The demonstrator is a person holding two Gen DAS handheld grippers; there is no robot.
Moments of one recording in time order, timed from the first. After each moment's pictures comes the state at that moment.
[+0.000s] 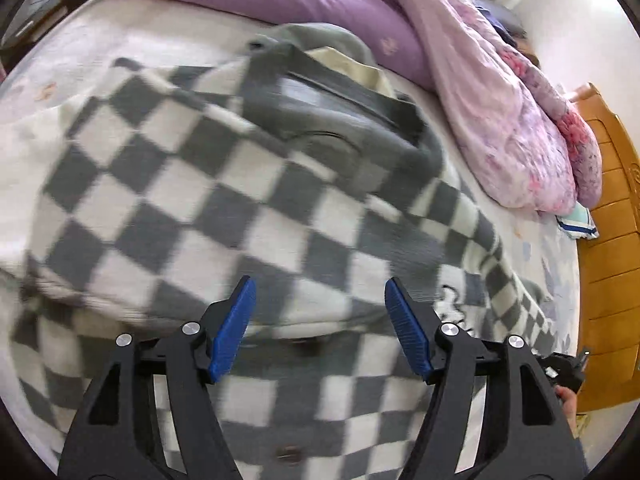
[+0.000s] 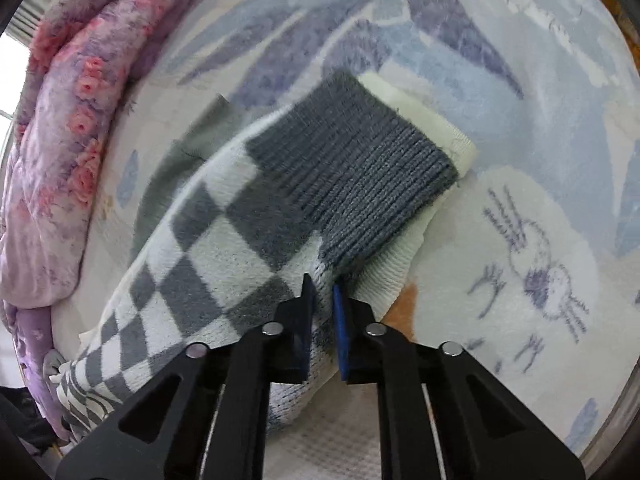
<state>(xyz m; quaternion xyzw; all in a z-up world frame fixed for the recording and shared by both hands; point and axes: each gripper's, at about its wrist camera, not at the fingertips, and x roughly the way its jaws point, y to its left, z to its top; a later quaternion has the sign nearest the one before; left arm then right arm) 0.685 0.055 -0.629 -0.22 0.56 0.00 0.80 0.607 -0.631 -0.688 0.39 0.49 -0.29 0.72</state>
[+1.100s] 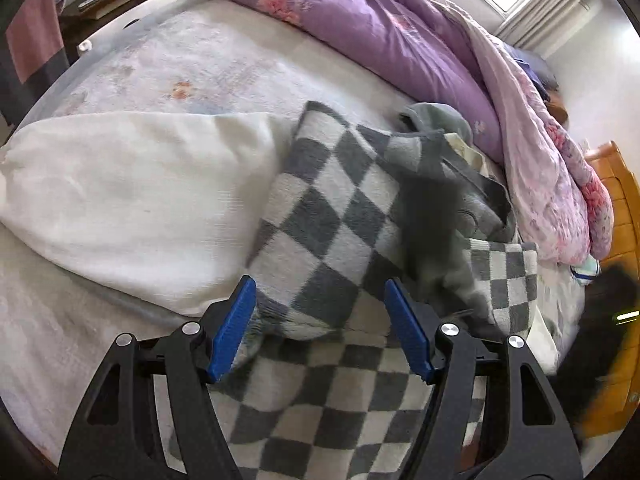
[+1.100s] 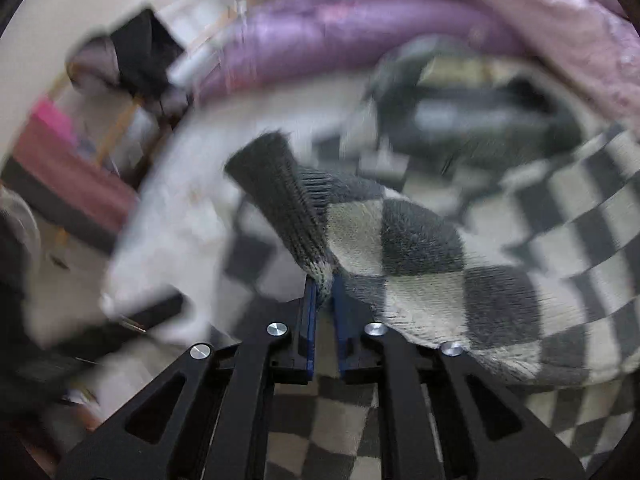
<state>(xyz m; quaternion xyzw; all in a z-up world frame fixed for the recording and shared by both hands) 0.625 0.242 -0.606 -0.25 0.53 0.06 0.81 0.661 0.031 -0.624 0.08 0.54 0.23 0.81</state>
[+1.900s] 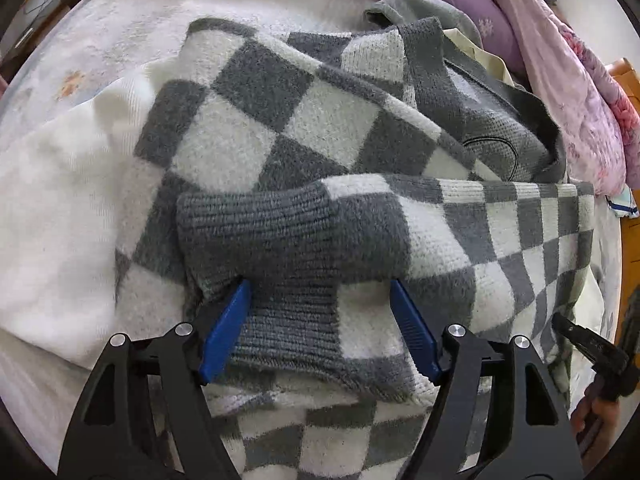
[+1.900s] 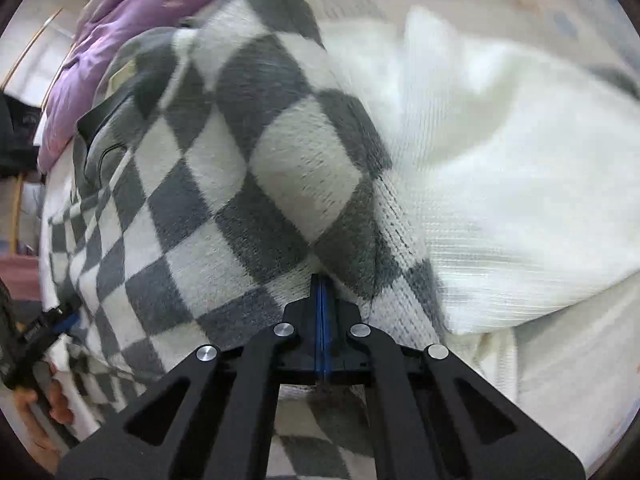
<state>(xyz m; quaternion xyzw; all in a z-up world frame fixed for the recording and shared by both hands) 0.716 0.167 -0.688 -0.16 0.62 0.02 0.77 0.696 -0.253 -0.691 0.18 0.64 0.03 0.74</state>
